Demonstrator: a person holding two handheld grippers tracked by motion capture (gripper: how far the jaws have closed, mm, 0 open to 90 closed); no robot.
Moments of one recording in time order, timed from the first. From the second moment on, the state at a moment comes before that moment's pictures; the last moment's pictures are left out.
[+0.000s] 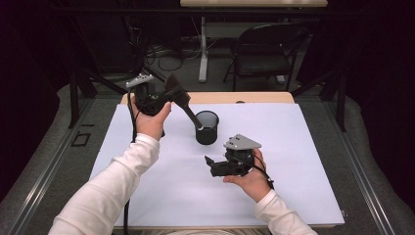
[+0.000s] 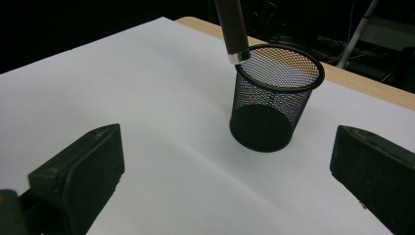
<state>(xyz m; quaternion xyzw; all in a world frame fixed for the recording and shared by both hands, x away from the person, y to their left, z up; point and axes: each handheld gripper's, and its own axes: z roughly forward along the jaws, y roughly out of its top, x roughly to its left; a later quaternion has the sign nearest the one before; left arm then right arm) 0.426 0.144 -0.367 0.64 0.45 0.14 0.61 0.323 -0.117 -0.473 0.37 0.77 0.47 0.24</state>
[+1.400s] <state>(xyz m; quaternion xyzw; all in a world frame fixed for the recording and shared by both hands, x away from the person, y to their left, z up) 0.462 0.130 -0.365 0.64 0.46 0.17 0.59 0.319 -0.121 -0.470 0.39 0.77 0.45 0.22</state>
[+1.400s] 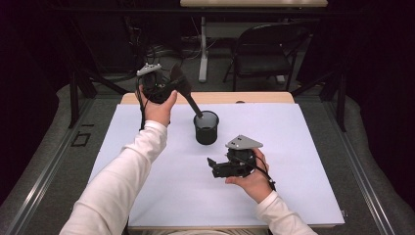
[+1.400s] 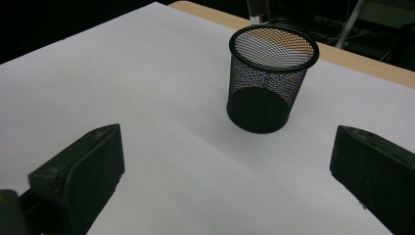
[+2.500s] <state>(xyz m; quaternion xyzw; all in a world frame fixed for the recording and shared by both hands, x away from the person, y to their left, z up) 0.482 0.096 -0.380 0.64 0.50 0.16 0.56 0.320 -0.127 -0.468 0.40 0.76 0.45 0.22</state>
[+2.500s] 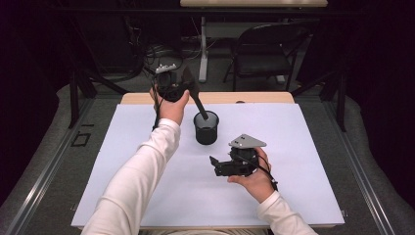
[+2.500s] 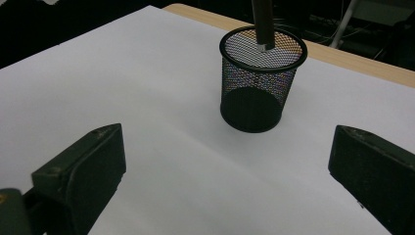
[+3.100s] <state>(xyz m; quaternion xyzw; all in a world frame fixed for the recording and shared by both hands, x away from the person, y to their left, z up) 0.487 0.086 -0.392 0.65 0.52 0.15 0.53 0.321 -0.128 -0.468 0.40 0.76 0.45 0.22</state>
